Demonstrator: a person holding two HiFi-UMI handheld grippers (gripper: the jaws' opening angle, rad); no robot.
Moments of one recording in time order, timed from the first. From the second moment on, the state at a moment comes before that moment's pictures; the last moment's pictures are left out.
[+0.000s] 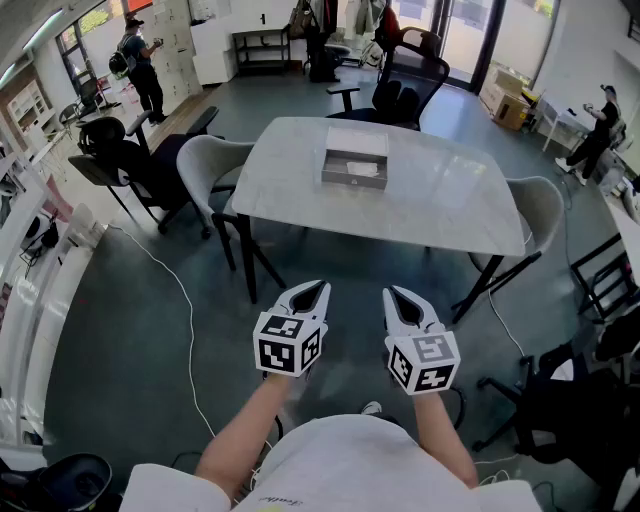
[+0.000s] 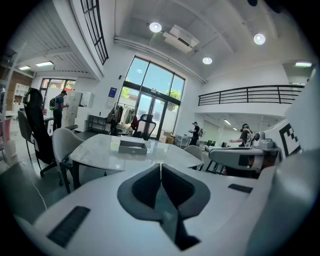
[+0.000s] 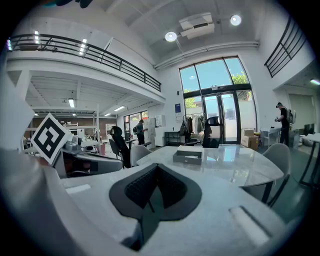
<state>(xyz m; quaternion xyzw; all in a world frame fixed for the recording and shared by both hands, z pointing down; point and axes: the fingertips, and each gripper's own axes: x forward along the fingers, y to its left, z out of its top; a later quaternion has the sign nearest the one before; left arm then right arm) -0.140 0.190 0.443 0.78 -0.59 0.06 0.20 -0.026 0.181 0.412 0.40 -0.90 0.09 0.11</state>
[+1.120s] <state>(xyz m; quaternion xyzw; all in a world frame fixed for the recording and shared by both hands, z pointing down) -0.126 0.003 0.470 0.74 -0.63 0.09 0.22 -0.010 -0.021 0.454 0.35 -0.92 0.15 0.11</state>
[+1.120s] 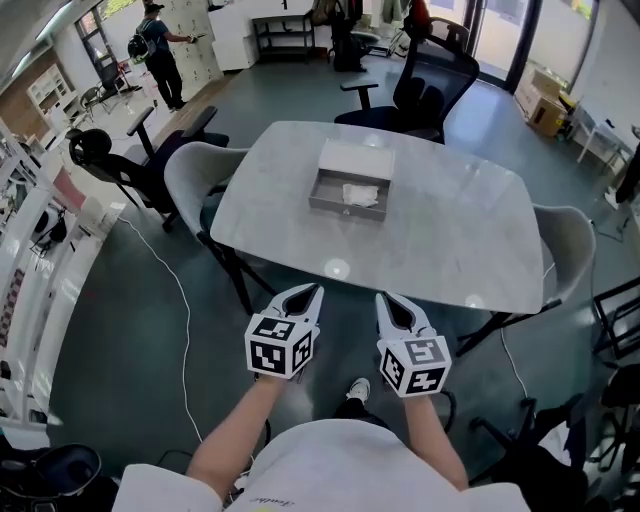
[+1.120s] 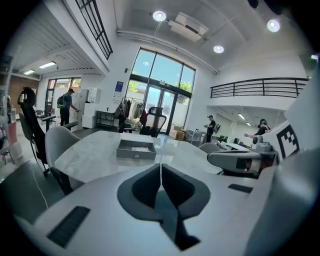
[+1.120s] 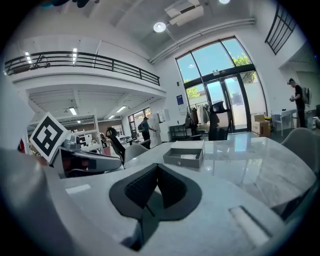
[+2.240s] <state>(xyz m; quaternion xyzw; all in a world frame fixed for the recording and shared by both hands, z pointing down) -0.083 -0.153 0.472 0.74 -0.63 0.13 0.20 0.037 -0.158 0.461 0.32 -0.93 0.16 0.10</state>
